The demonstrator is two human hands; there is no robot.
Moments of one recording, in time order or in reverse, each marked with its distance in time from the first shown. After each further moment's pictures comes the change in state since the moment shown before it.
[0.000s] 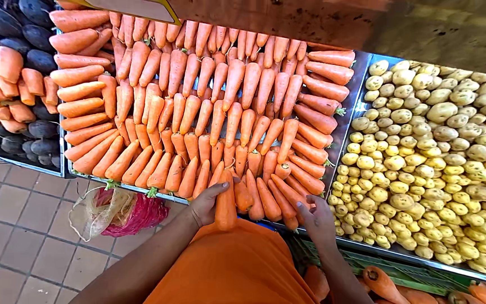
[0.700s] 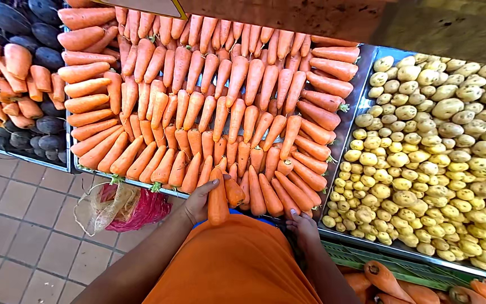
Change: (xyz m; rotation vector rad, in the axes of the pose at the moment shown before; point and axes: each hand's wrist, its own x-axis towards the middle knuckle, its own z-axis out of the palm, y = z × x) left_hand -0.019 -0.008 -0.026 -0.065 0.102 0.033; right_hand -0.014 0.046 0.063 0.716 -0.028 0.685
